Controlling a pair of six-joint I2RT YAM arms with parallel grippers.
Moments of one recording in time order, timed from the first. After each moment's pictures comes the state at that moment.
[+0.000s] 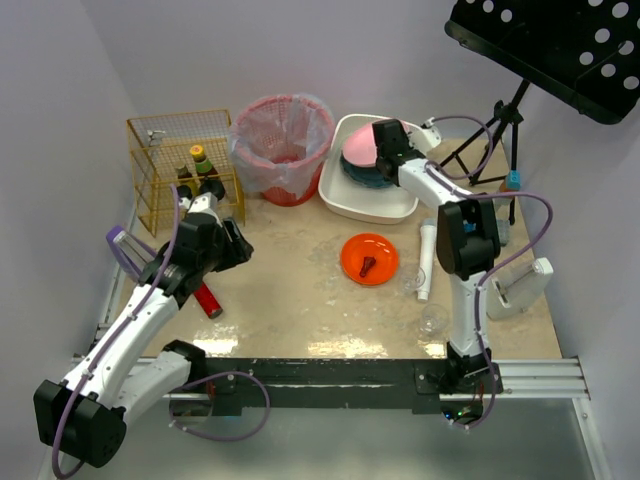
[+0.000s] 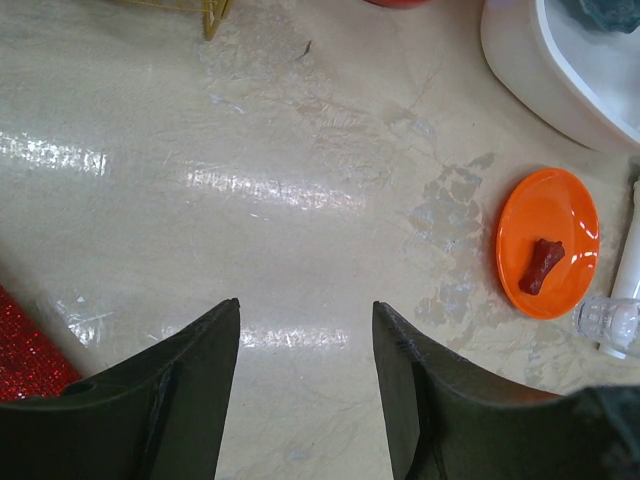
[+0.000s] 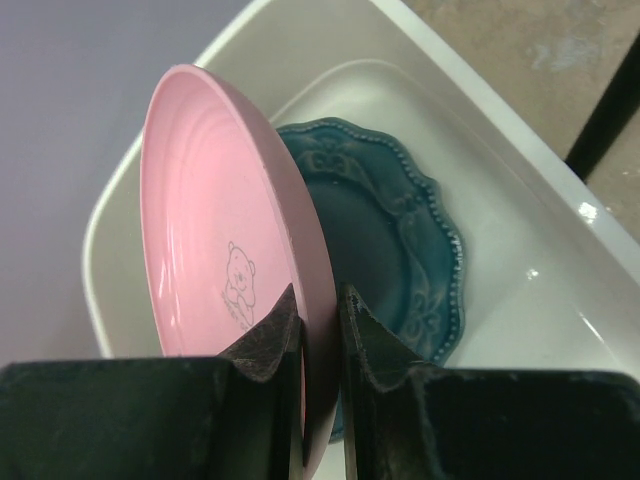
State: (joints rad) left arm -0.34 0.90 0.74 -0.52 -0.07 -0.62; right arm 0.33 2.15 1.77 -0.28 0.70 1.12
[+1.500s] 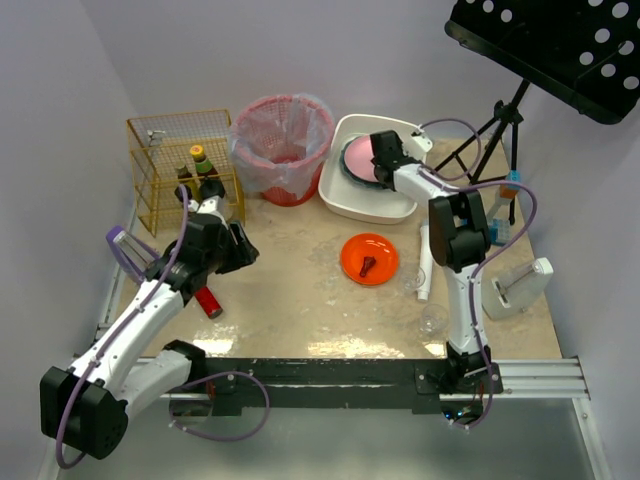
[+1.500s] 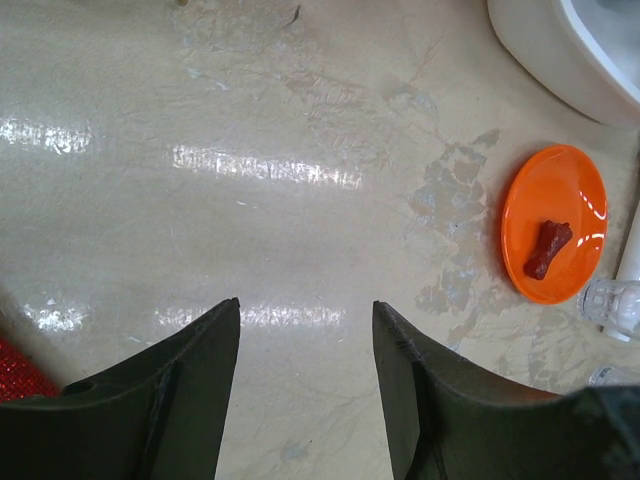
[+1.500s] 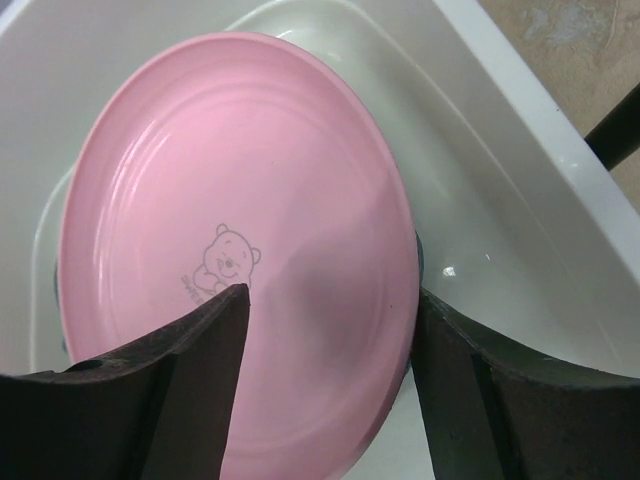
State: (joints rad) left arm -0.34 0.95 0.70 -0.47 -0.02 -0.62; right arm 0.32 2.26 1.77 -0.25 0.66 0.99
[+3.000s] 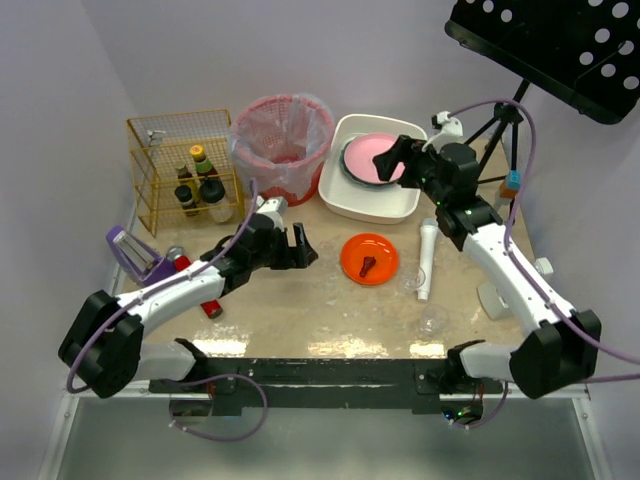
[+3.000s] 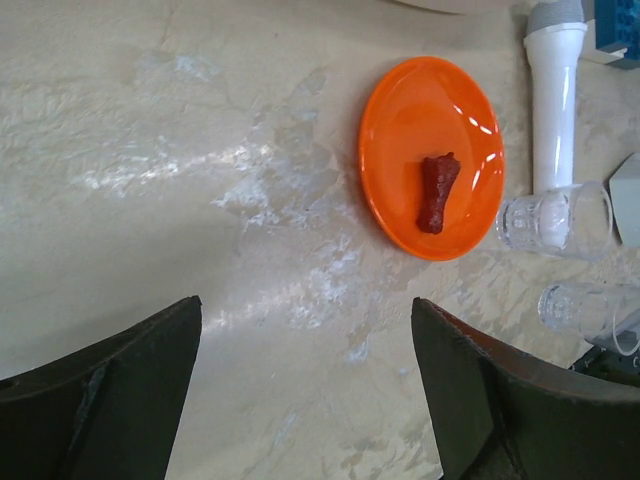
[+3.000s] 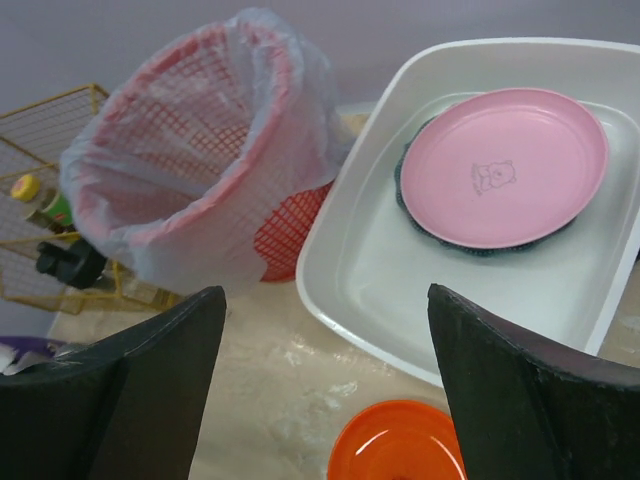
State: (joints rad) left arm -0.62 1.26 0.69 -0.05 0.07 -0.63; right arm 0.32 1.32 1.15 -0.04 -0.02 0.44
